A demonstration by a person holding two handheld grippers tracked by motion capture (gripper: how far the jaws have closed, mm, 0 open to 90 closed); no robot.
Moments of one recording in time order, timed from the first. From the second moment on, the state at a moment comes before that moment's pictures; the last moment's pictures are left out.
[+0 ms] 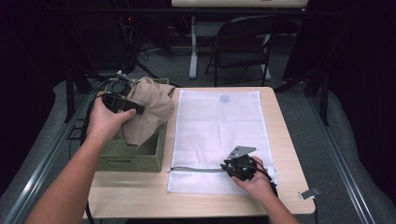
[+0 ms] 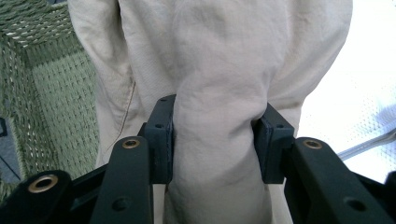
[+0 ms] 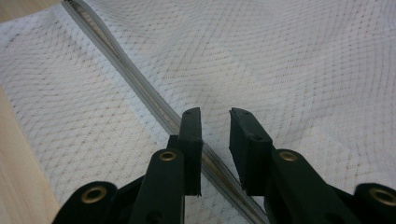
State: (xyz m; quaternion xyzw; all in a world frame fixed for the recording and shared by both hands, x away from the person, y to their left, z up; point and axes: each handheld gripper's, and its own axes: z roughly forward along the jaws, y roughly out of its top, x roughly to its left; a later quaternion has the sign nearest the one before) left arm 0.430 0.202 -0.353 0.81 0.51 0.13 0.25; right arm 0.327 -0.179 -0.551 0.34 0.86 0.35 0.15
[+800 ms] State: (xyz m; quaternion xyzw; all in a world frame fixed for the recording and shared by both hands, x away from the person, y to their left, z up) left arm 0.429 0.187 -0.349 0.82 0.50 0.12 0.25; right arm 0.333 -0.181 -0.566 0.35 0.87 0.33 0.13
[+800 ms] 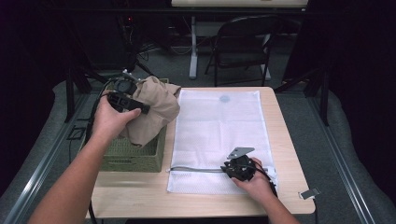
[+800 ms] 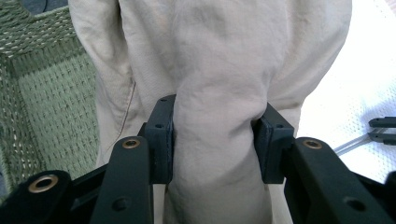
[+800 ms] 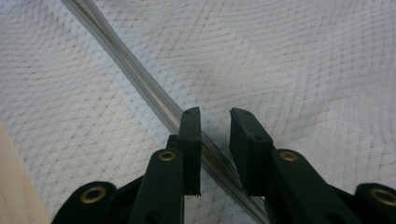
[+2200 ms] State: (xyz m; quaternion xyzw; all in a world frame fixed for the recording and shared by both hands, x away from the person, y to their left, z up) left arm 0.428 0.180 -0.347 0.82 0.49 0.12 0.25; right arm 0.337 -0.181 -0.571 0.34 0.87 0.32 0.14
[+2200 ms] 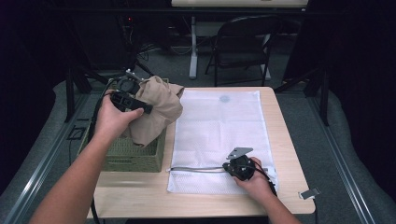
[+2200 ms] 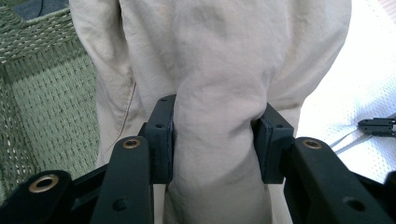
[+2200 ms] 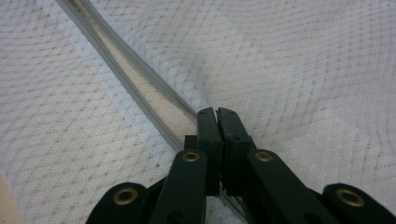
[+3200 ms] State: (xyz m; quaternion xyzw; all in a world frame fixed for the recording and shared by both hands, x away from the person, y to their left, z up) left arm 0.421 0.175 -0.341 0.83 0.48 0.12 0.27; right arm 0.337 -0.183 -0.544 0.34 0.87 0.34 0.15
